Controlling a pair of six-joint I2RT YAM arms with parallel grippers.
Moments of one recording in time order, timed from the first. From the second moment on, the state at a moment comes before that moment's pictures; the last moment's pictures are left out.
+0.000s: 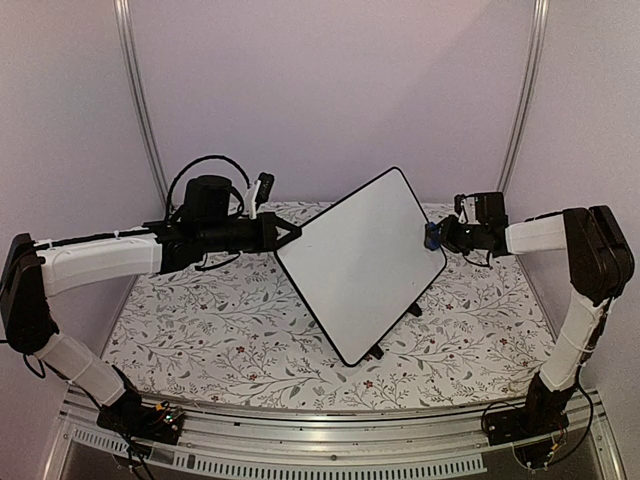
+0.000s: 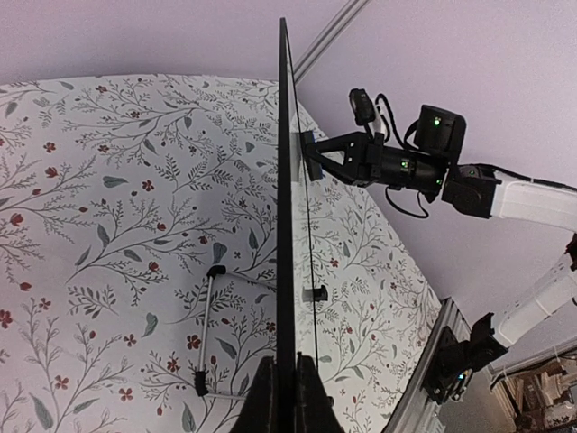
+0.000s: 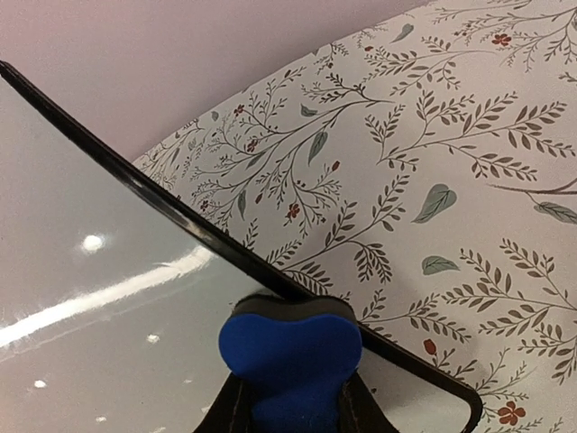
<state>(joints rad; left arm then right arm) -0.67 1.48 1.02 0.09 0.34 -0.54 0.17 1.83 1.05 0.19 -0.41 0.55</state>
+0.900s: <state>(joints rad) -0.67 1.48 1.02 0.09 0.34 -0.54 0.18 1.79 0.95 0.17 -0.36 0.83</state>
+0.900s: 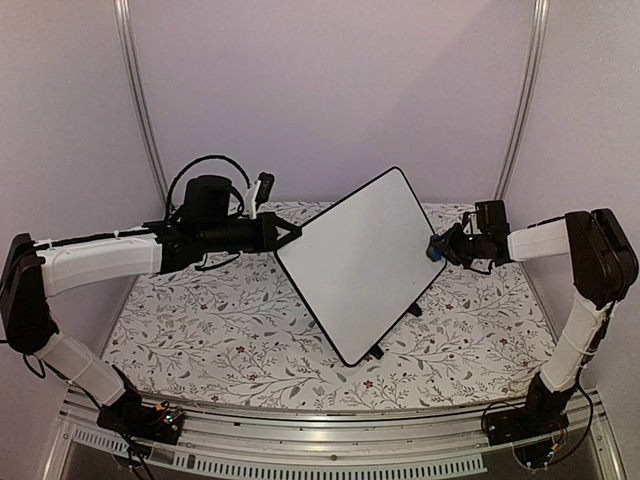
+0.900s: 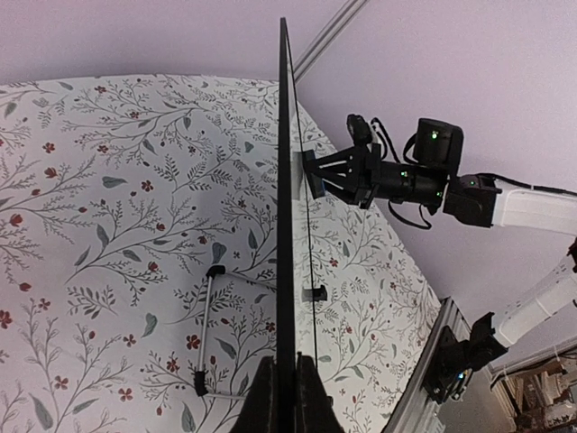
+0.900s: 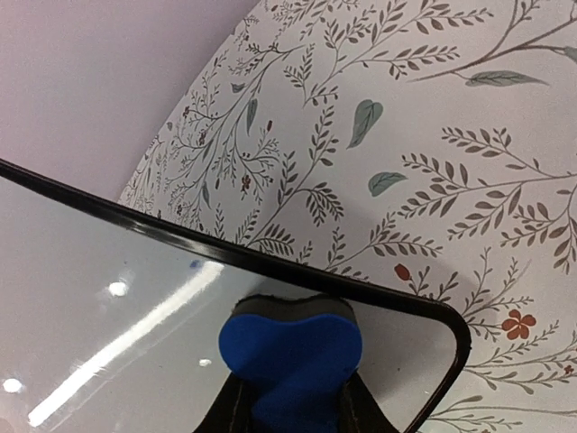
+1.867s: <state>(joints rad) -0.67 1.47 1.02 0.08 0.33 -0.54 0.16 1.80 0.84 0.29 -0.34 0.87</state>
